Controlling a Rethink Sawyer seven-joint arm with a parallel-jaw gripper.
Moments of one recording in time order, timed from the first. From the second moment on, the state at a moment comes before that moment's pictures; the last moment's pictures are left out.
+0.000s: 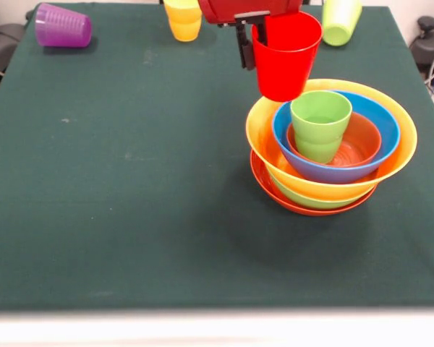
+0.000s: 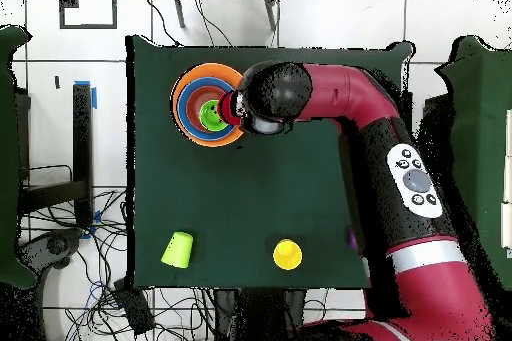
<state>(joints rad) -0.56 -0.61 0.56 1.40 -0.33 0.97 1.83</state>
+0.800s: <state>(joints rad) -0.55 -0.61 0.56 1.46 -0.33 0.93 1.83</state>
